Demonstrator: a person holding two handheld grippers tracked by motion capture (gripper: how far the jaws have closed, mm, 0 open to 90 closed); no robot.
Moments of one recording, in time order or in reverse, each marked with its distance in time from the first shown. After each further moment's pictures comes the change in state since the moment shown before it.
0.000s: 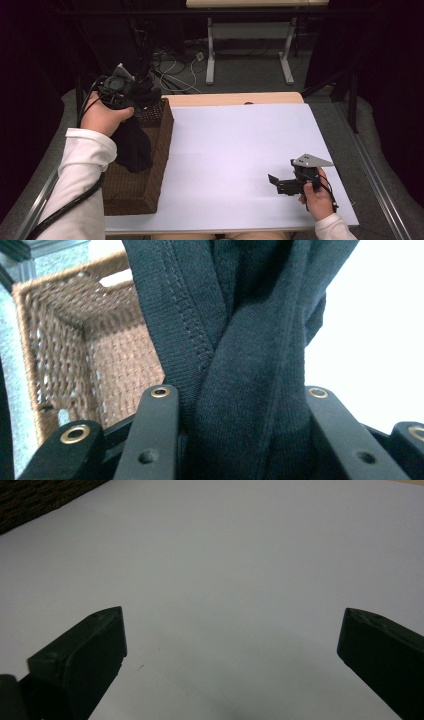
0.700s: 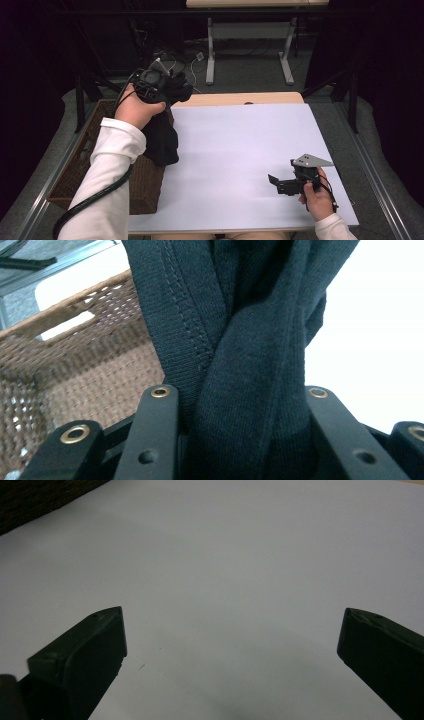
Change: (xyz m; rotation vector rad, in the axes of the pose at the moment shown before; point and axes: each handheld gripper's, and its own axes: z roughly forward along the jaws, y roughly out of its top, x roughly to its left) left arm -0.066 0.036 0.010 -0.019 -0.063 0.118; right arm 0.000 0.000 0.000 -0.002 0.006 0.003
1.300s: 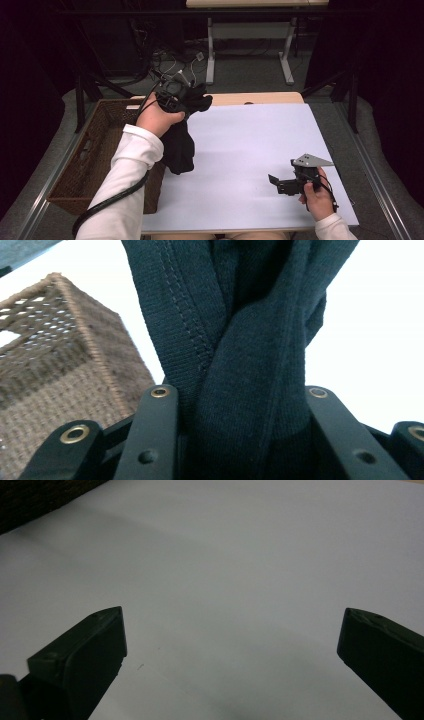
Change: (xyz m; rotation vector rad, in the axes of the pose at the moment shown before) left arm -0.036 0.002 0.036 0.017 -0.086 0.081; right arm -0.001 0.000 0.000 0.008 -0.001 -0.004
